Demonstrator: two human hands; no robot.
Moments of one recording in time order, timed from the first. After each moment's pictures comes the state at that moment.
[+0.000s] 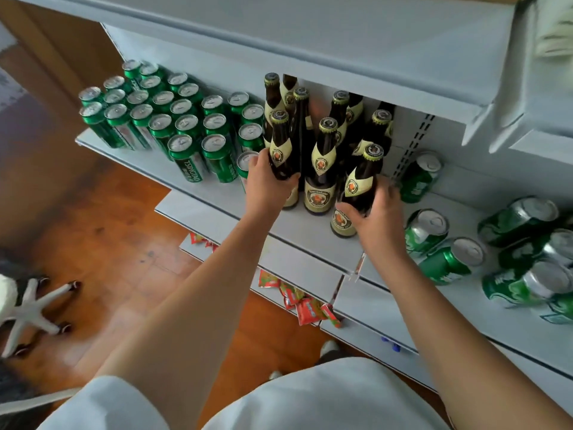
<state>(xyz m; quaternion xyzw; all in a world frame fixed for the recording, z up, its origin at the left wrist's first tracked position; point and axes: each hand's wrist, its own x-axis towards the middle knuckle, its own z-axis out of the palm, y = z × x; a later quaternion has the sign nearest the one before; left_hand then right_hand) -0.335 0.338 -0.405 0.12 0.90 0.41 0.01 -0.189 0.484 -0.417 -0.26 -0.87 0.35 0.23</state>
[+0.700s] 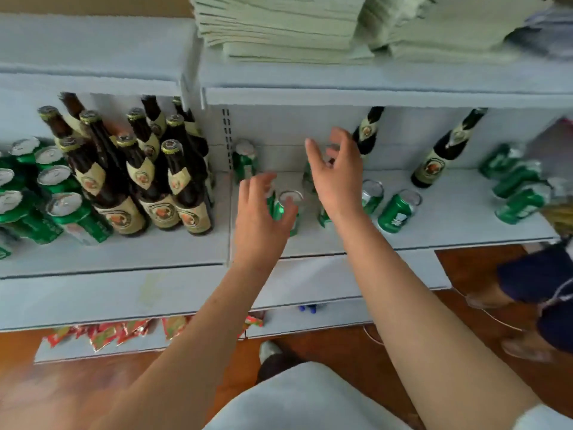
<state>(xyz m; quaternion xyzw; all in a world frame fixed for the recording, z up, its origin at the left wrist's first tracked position) -0.107 0.432 -0.363 0.40 0.73 0.54 0.06 -0.045 0.560 -0.332 -0.46 -0.71 0.30 0.44</state>
